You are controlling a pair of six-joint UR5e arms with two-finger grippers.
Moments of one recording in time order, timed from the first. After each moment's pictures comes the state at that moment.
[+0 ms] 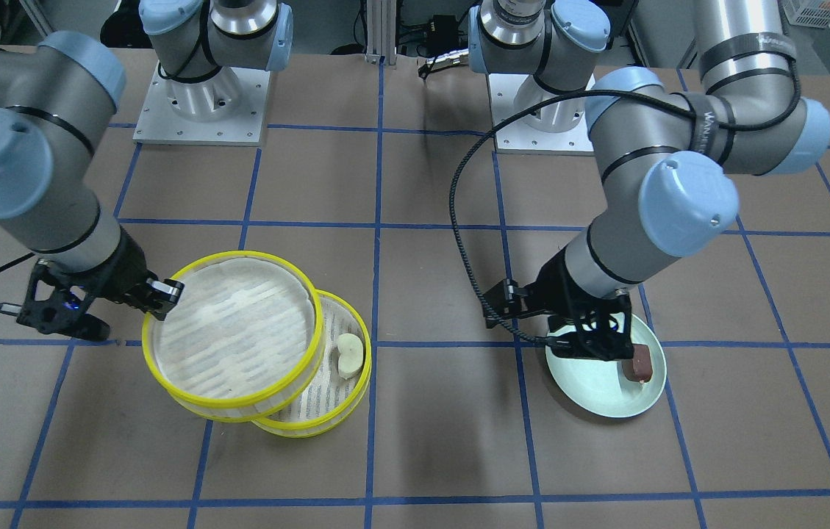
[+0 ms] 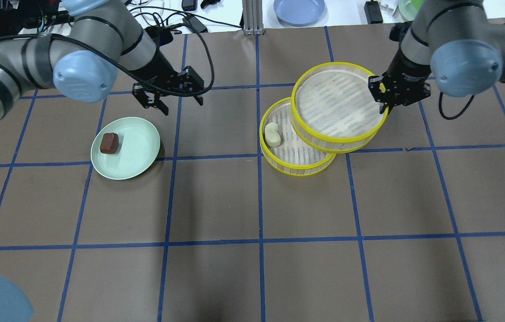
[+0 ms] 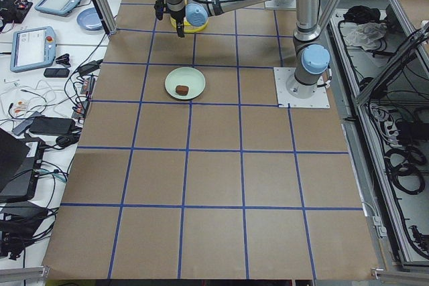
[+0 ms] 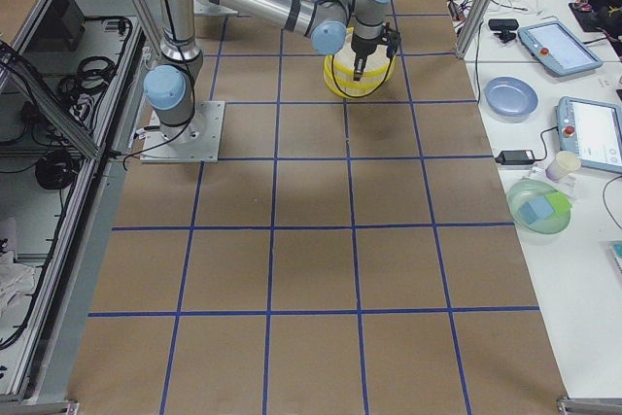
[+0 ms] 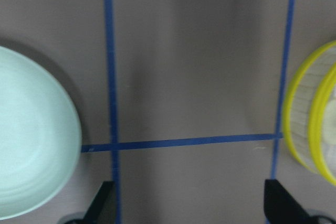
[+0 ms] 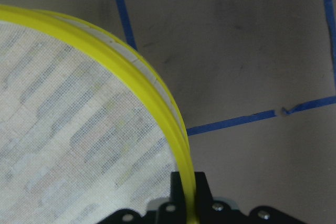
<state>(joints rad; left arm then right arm) -1.52 -1.87 -1.57 -1.34 1.39 0.07 1.51 -1.32 1.68 -1.90 -1.55 0.18</state>
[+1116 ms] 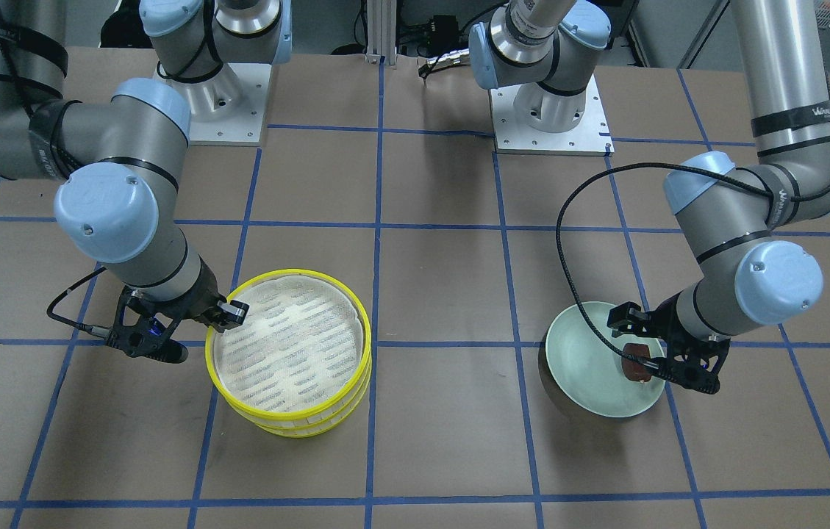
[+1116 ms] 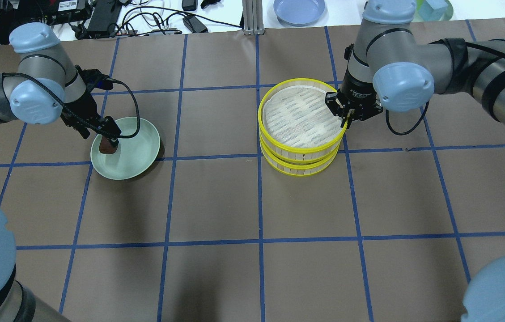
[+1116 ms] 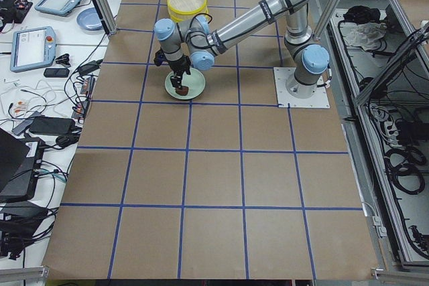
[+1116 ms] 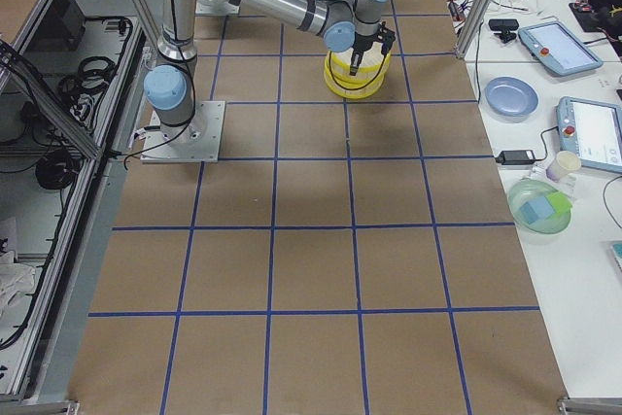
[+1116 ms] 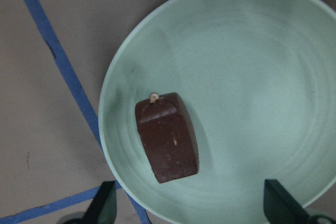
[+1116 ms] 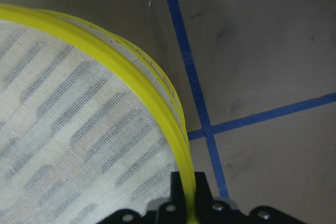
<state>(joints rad) -1.30 -2.00 -1.69 -1.17 1.66 0.60 1.59 -1.24 1.69 -1.94 -1.54 0.29</state>
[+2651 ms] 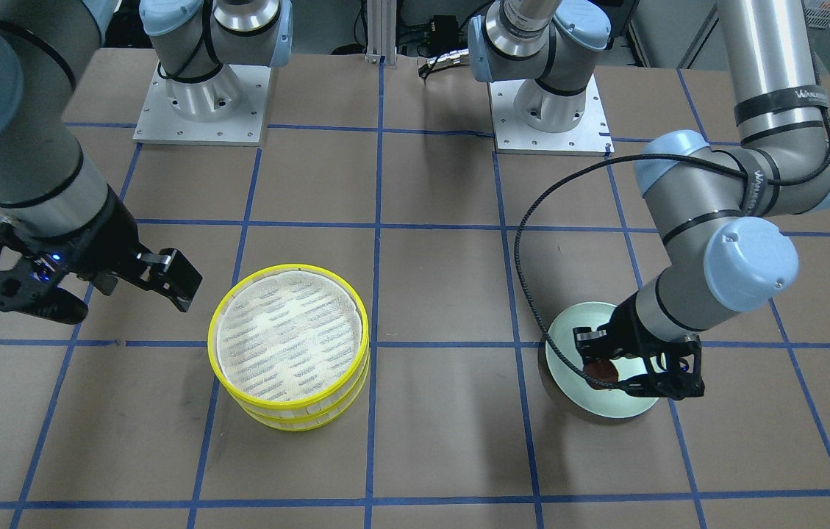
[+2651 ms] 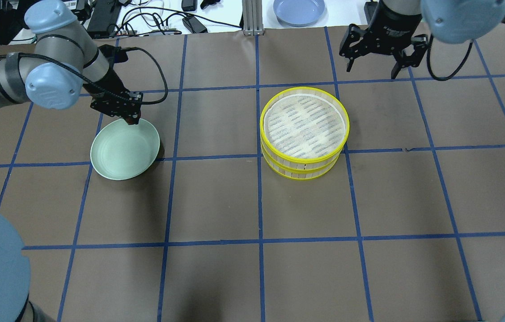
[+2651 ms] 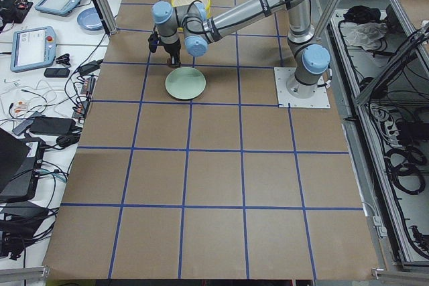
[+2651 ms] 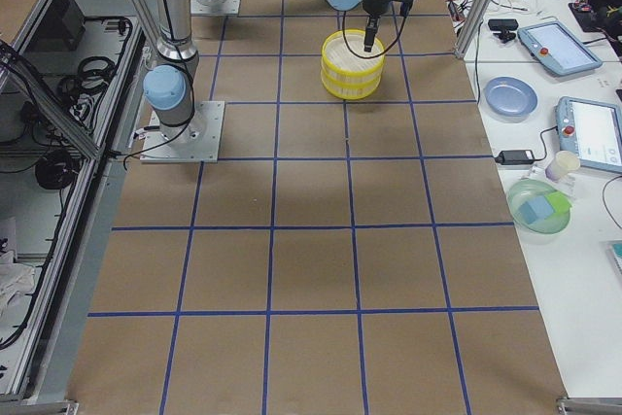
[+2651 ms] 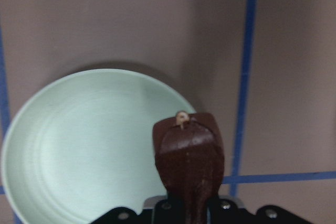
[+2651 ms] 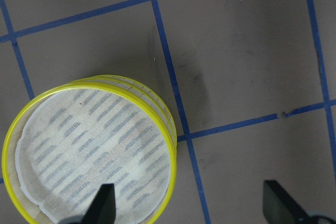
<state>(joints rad) -1.46 -1.95 -1.61 -1.20 1.46 0.06 1.52 -1.36 1.41 -1.65 -1.54 0.18</state>
